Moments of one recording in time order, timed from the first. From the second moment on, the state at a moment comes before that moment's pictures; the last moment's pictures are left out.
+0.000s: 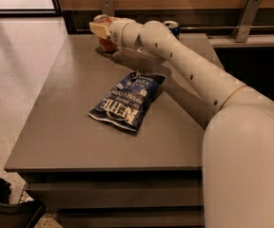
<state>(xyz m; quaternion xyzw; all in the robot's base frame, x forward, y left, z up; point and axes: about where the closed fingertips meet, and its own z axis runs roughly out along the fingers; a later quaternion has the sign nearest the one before) 0.866 0.115 0.903 -0.28 0.67 0.28 0.63</state>
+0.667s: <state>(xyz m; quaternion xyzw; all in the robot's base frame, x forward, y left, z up) 0.836 0.102 0.943 -0.29 0.65 0.28 0.65</state>
